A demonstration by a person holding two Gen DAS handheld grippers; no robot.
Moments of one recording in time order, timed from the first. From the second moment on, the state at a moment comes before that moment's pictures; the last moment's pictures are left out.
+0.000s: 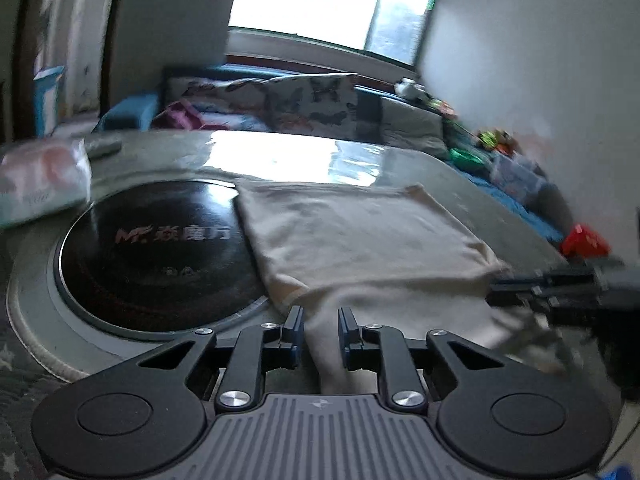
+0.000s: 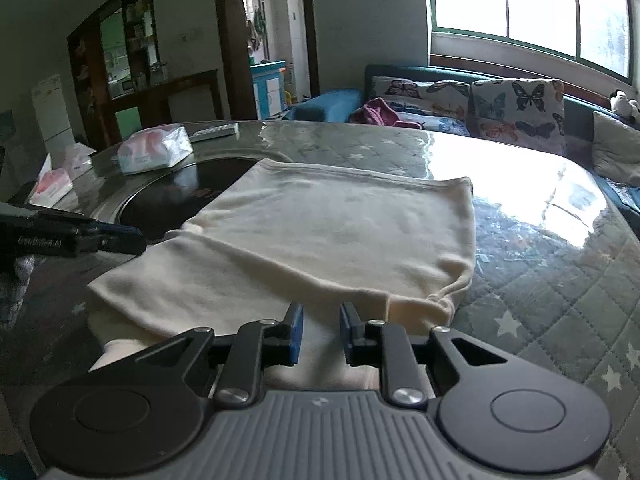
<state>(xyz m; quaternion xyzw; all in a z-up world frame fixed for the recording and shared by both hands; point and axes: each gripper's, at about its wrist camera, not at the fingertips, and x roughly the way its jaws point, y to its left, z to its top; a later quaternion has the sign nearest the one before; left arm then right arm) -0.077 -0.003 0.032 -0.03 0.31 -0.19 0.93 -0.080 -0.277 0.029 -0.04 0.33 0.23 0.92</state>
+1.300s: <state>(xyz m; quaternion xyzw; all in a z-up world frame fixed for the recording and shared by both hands) -0.101 -0.081 0.017 0.09 0.29 -0.25 0.92 -0.111 -0.256 0.033 -0.08 0.33 0.27 0.90</state>
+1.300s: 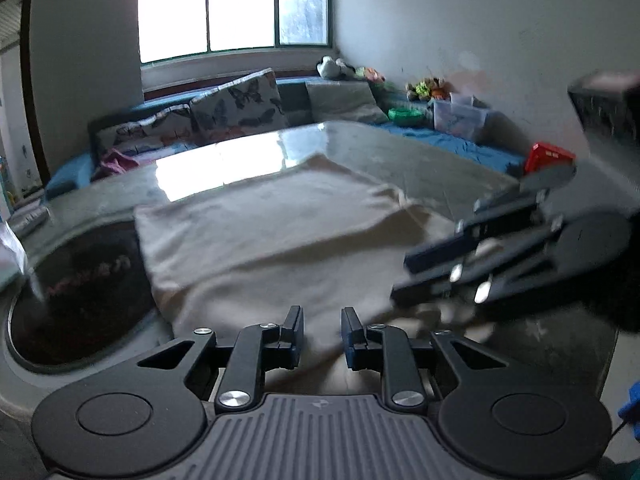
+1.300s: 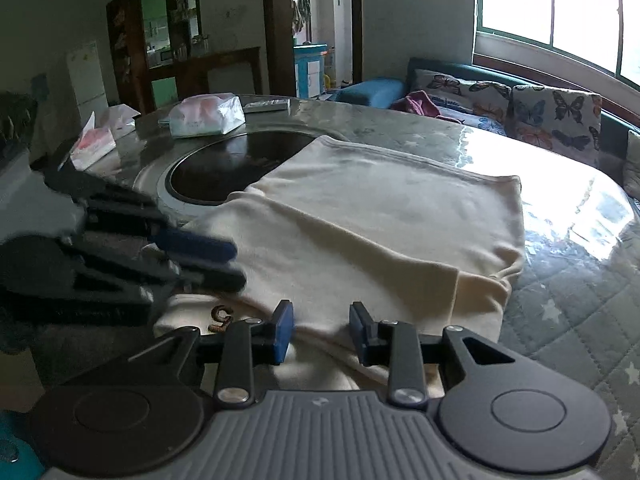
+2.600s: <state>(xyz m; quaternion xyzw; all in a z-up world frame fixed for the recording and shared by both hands) -0.150 -0.075 0.013 0.19 0.26 -0.29 0.90 -0.135 -0.297 0.039 -0.16 0.33 0.25 0.90</state>
